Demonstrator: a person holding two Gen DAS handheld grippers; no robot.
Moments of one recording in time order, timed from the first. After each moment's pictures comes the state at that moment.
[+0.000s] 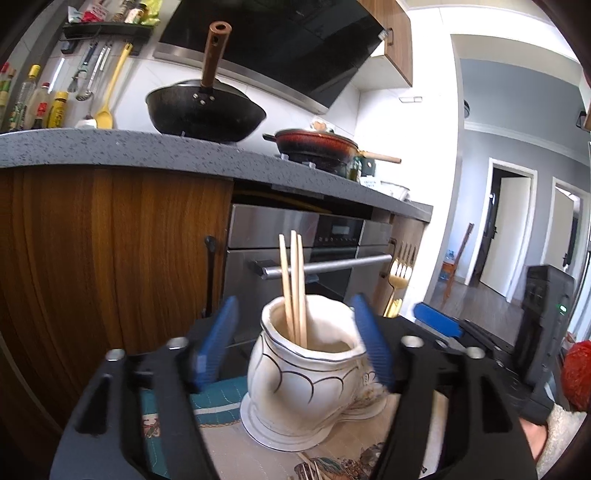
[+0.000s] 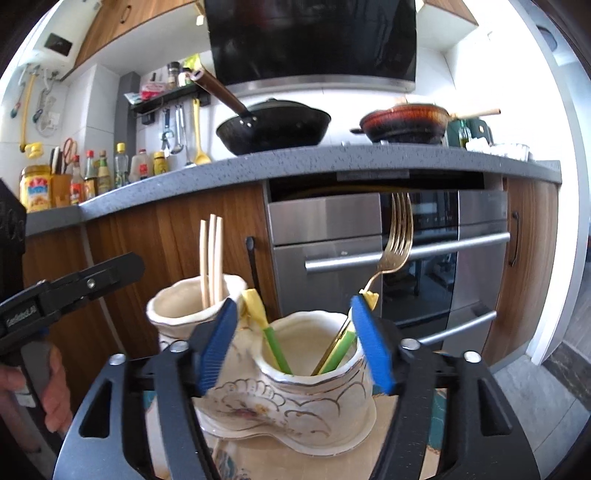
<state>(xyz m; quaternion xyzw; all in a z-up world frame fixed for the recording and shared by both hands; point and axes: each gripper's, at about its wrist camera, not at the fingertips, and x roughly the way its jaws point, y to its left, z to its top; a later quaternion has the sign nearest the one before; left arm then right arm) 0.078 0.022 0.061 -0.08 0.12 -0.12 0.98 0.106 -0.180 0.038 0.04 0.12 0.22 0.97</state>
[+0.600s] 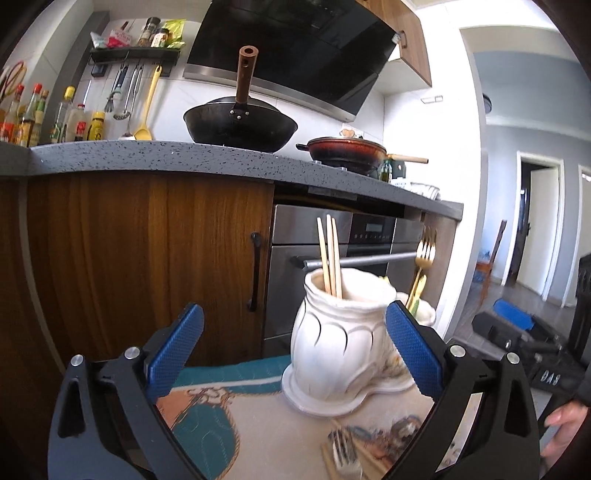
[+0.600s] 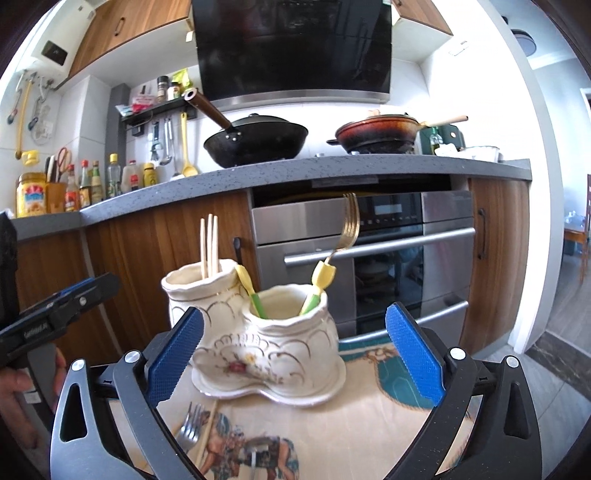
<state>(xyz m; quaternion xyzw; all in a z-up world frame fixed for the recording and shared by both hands) 0.024 0.026 0.041 -0.04 0.10 -0.04 0.99 0.051 -0.215 0.027 0.05 0.11 0.18 0.98</state>
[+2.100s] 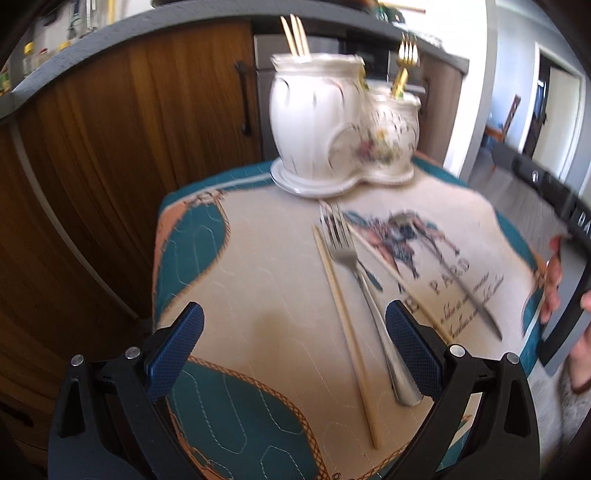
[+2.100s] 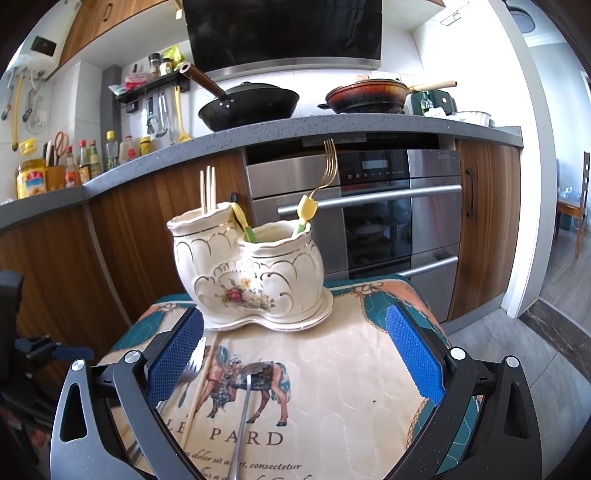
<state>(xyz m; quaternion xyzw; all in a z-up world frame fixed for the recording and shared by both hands) -0.017 -0.003 -0.033 0.04 0.40 -0.04 0.91 0.018 -0.234 0.001 0.05 0.18 0.18 0.96</state>
